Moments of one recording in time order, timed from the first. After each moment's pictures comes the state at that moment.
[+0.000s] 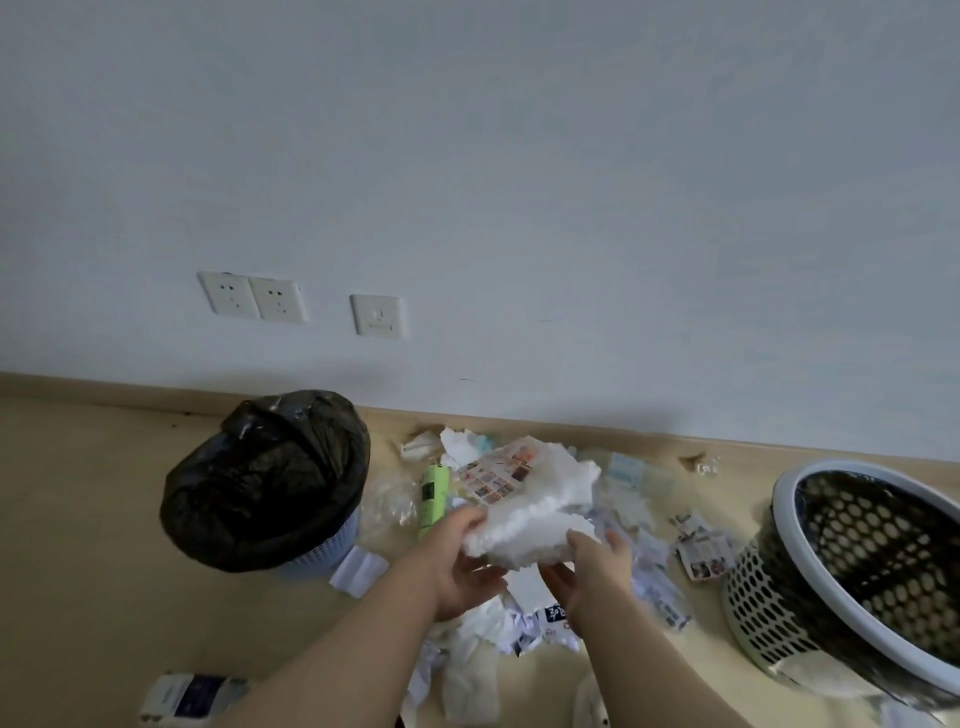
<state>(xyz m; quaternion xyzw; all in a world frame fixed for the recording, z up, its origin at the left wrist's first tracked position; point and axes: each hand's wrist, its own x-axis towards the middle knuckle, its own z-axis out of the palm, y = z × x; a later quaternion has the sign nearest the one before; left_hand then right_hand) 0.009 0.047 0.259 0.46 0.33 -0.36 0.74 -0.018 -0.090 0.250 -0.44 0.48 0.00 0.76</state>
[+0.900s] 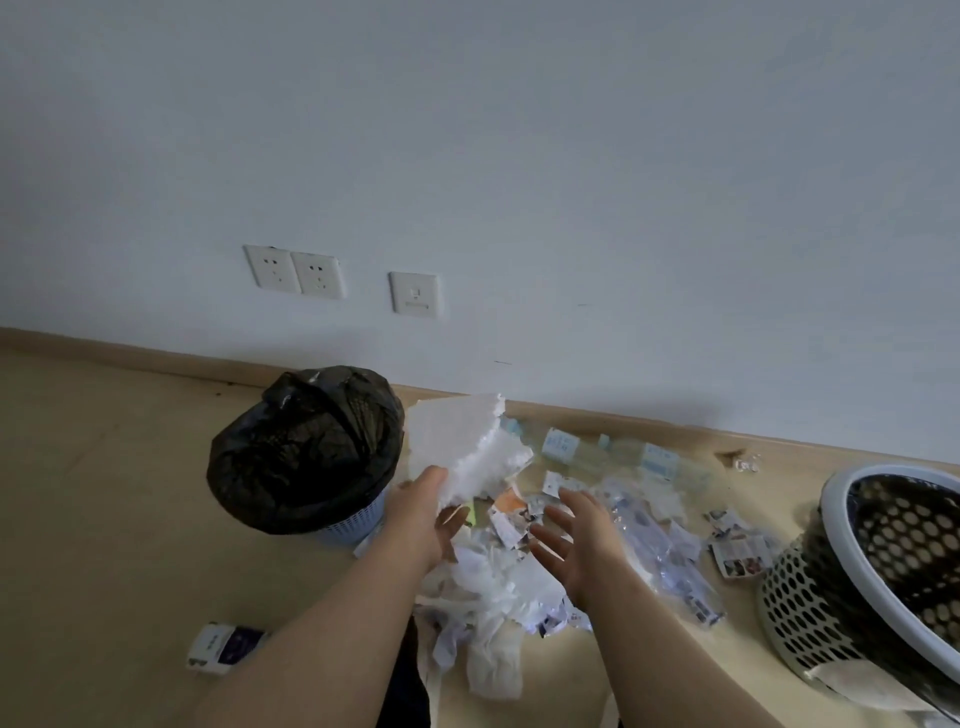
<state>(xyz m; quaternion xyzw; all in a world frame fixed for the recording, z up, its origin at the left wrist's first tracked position) 0.022 0.087 0.257 0.46 0.40 -0.12 0.78 -0.008 -0.063 0.249 -0.48 0.37 0.11 0.79</state>
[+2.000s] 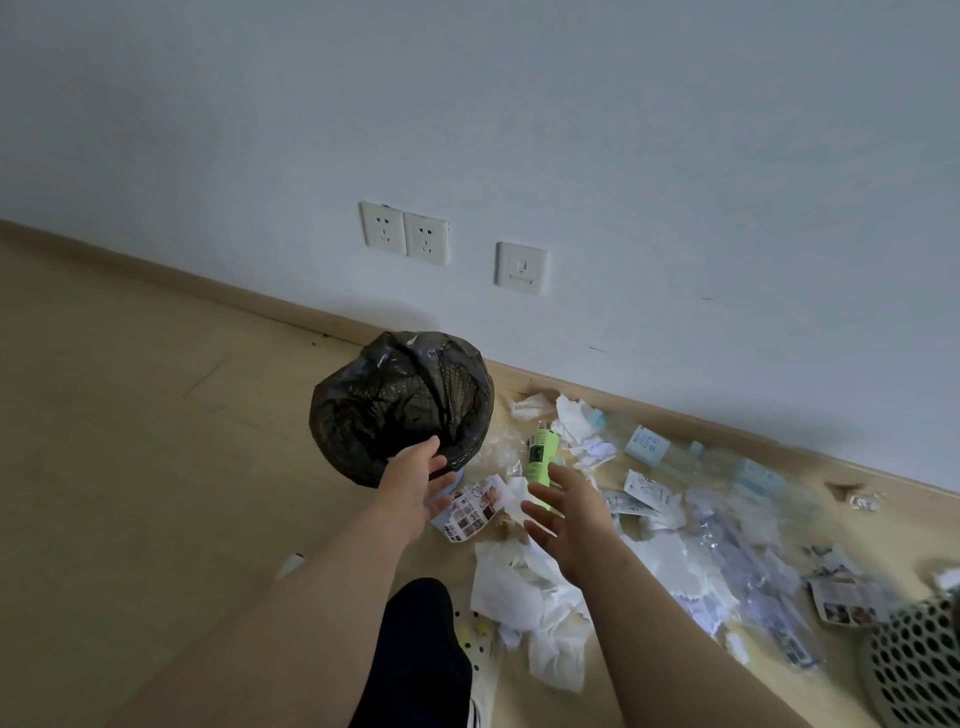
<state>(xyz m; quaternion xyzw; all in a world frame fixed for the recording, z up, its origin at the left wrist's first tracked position) 0.015 0.195 0.241 0.53 0.40 -0.09 0.75 0.015 0.036 0.242 -0.54 0.32 0.22 0.75</state>
